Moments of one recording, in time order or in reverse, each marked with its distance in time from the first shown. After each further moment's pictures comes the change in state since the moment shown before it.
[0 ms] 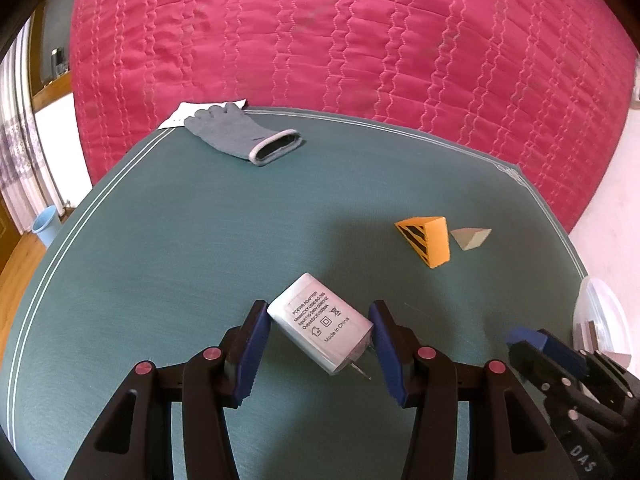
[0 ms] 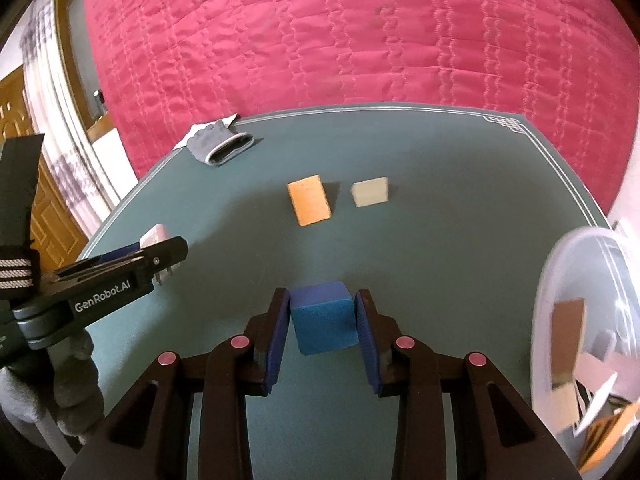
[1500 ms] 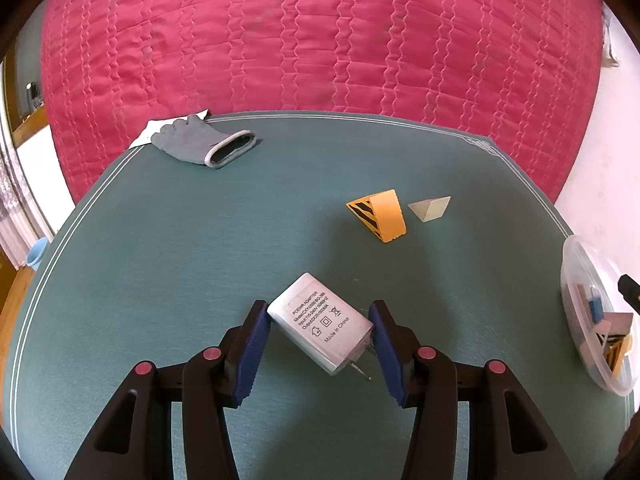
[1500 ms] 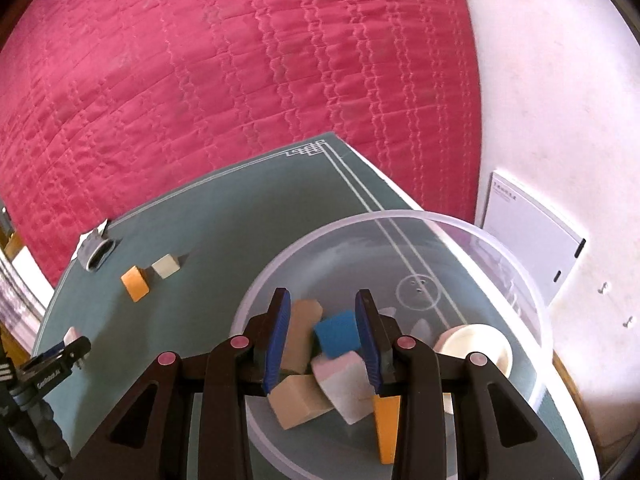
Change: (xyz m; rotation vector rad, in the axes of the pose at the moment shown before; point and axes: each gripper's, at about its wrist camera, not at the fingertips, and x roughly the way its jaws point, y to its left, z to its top) left arm -0.004 -0.036 -0.014 0.116 -0.003 -0.021; right arm -0.095 -0.143 -0.020 0.344 -0.180 -0.329
